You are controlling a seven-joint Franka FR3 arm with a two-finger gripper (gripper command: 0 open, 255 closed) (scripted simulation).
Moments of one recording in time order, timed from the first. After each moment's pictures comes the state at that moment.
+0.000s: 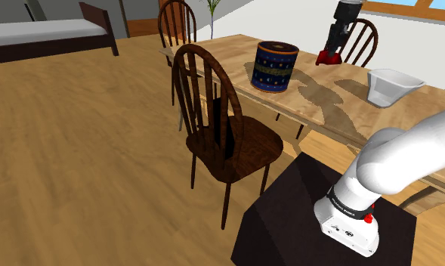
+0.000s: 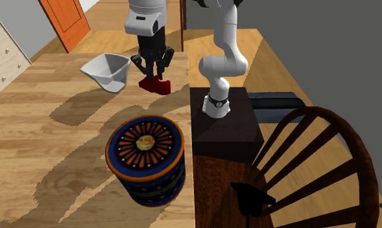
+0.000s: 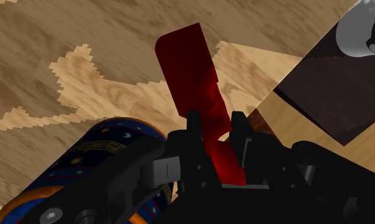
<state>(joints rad) 0.01 -0.47 -0.52 -1.91 -0.28 1.52 -1.12</state>
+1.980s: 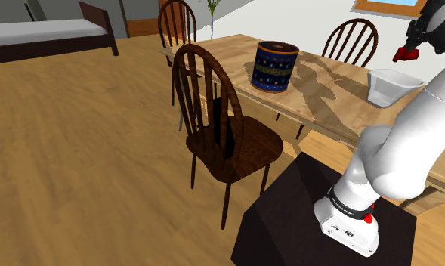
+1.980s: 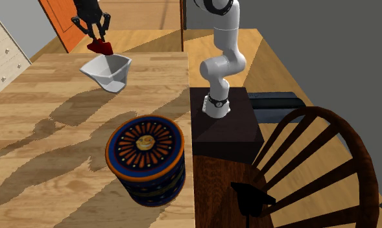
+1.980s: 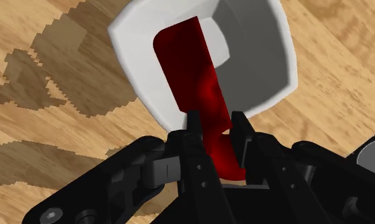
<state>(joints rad) 0.37 -0.11 -1.65 -1.41 -0.11 1.46 -1.94</state>
